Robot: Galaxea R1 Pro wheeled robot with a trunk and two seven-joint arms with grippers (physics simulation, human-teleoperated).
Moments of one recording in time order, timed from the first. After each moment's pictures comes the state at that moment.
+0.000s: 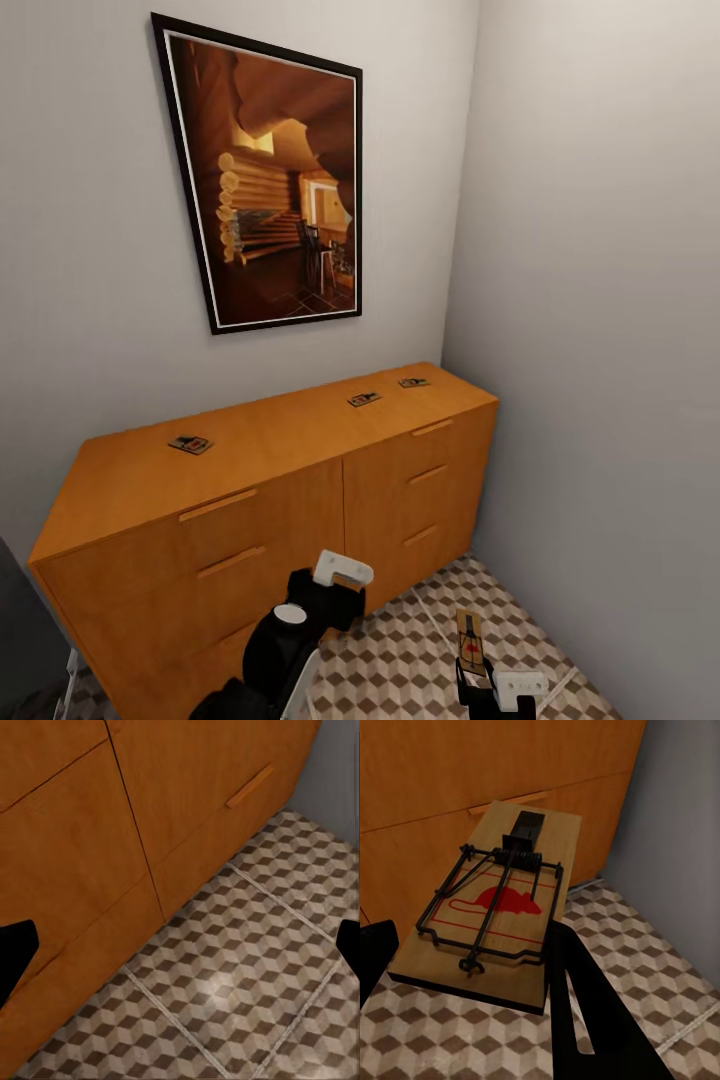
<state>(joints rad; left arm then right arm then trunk) -0.19 -0.16 -0.44 -1.48 0.00 0.82 0.20 -0.40 0.03 0.07 -0.02 0.01 -0.80 -0.12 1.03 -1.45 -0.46</state>
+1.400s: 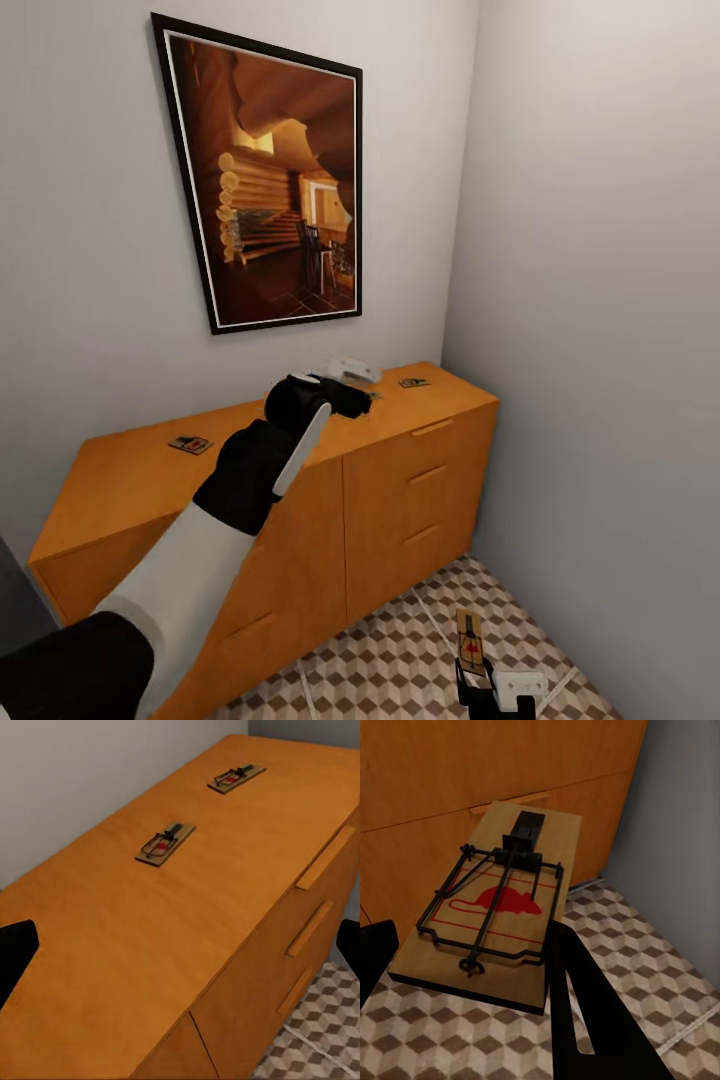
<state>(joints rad) -0.97 -0.17 -0.44 -1.24 0.17 1.01 0.18 -0.40 0.03 0.07 -0.02 0.01 -0.80 -0.12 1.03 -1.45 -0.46</state>
